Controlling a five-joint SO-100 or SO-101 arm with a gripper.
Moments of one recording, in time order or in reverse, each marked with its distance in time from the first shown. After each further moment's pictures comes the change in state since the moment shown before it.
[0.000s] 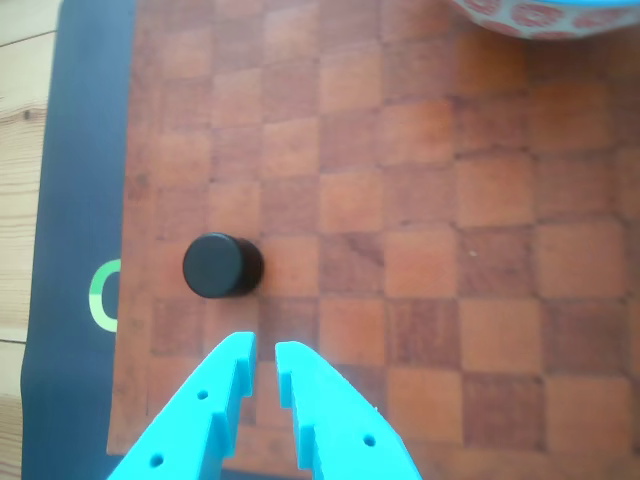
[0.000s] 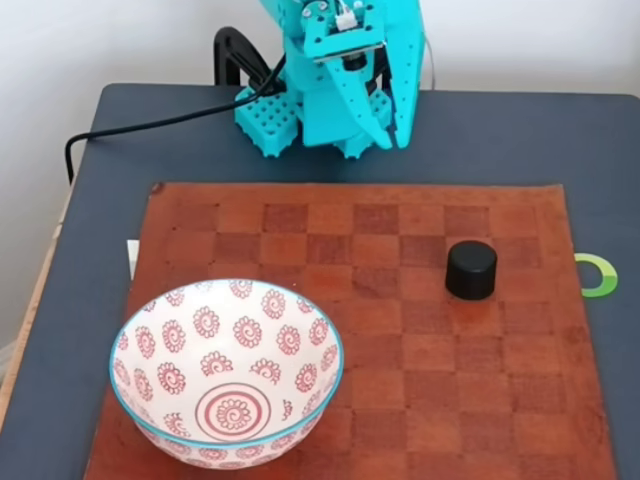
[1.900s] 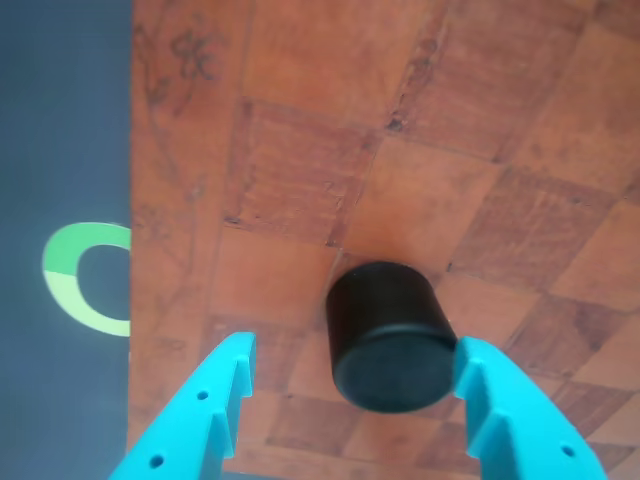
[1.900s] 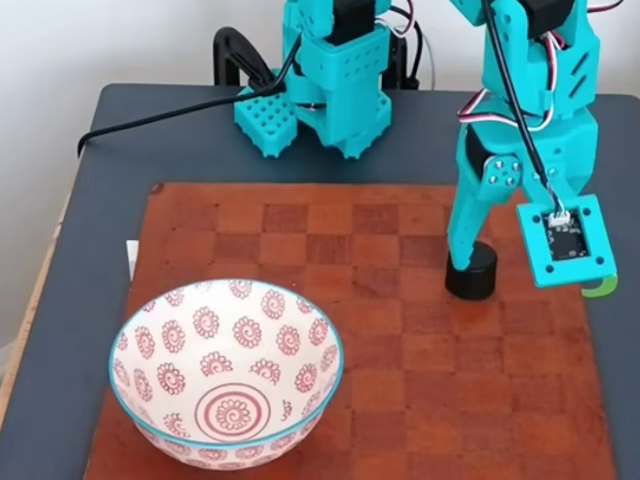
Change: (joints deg) arm -19.6 -92.5 -44.1 -12.8 -0.4
